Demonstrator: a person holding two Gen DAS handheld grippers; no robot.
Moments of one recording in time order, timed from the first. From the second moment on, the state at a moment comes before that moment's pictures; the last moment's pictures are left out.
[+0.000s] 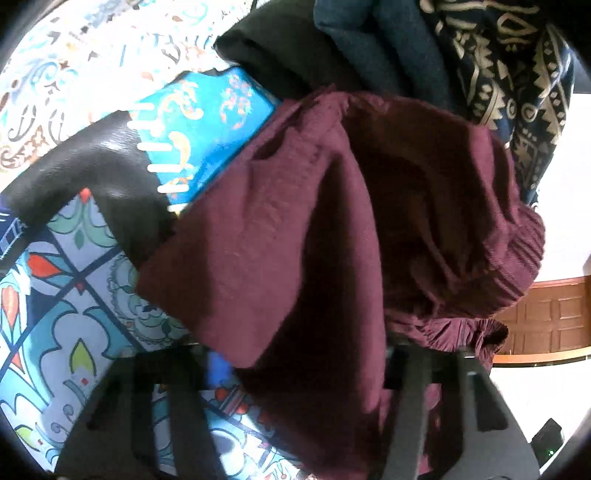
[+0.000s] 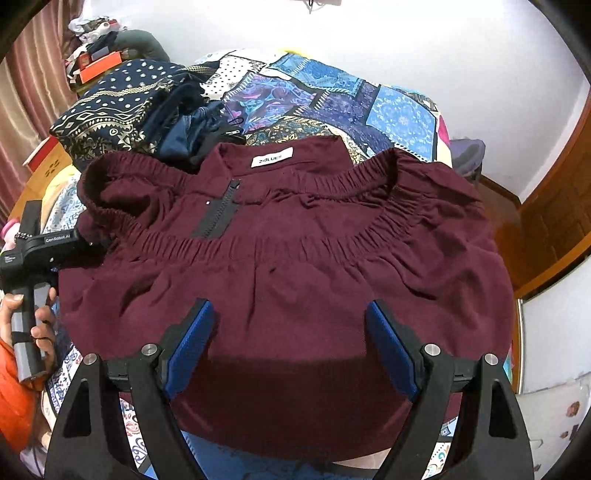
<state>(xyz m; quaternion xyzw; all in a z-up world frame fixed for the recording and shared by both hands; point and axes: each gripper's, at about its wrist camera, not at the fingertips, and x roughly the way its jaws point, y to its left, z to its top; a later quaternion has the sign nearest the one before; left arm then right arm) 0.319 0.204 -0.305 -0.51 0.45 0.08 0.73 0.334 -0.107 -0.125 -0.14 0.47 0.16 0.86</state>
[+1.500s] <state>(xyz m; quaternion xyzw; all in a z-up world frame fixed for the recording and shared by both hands) 0.275 0.082 -0.036 -0.16 0.26 0.10 0.95 0.323 -0.107 -0.127 0.05 0.53 0.28 0.79</state>
